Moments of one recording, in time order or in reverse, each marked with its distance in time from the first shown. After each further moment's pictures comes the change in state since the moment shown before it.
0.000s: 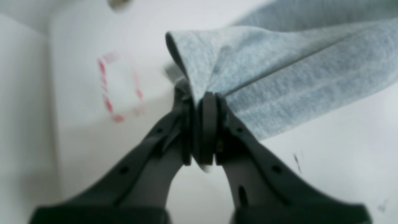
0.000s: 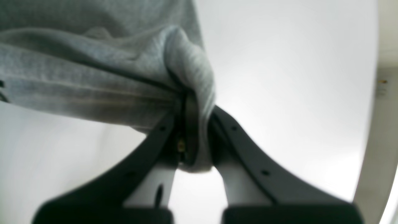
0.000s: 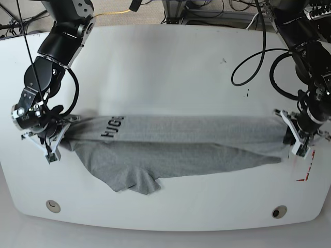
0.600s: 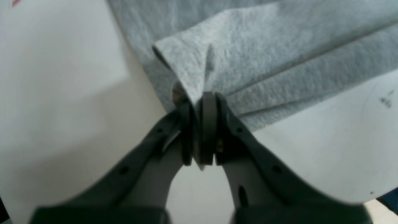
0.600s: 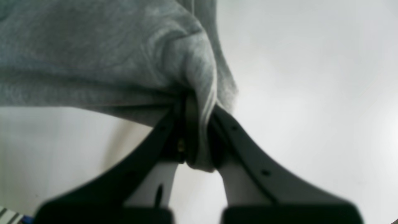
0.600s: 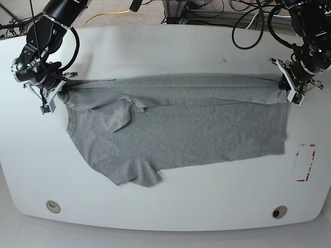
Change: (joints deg) left arm 21.6 0.5 -5.3 -0.3 -0.7 -0.4 -7.4; right arm -18.0 -2.1 11.1 2.5 8.2 0.1 -0.6
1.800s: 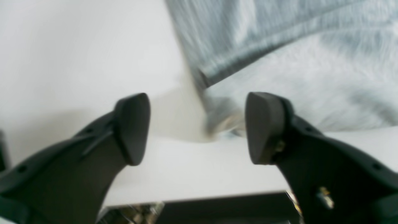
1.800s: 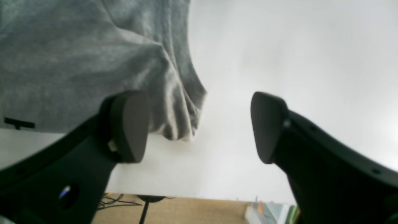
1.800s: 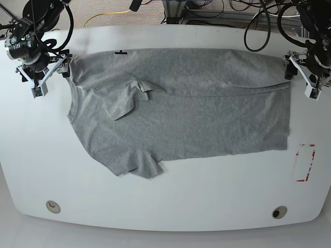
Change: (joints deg) left arm 1.3 1.1 -7.7 2.9 -6.3 0.6 10.9; right arm -10.0 0.0 5.3 12.5 10.2 0.0 0.1
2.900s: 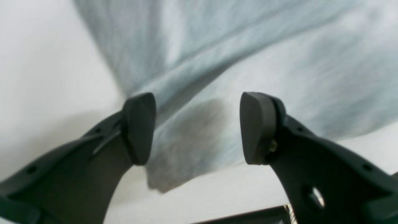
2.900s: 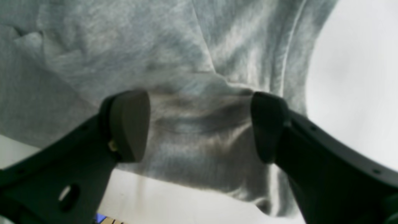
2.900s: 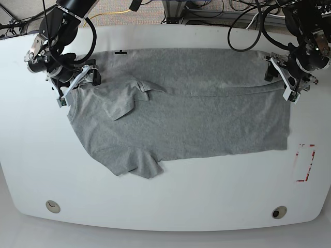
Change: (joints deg) left arm -2.7 2.5 7.2 -2.6 3.4 0.0 -1.6; right arm 7.3 -6.1 -5.7 -13.0 2.2 -0.2 -2.1
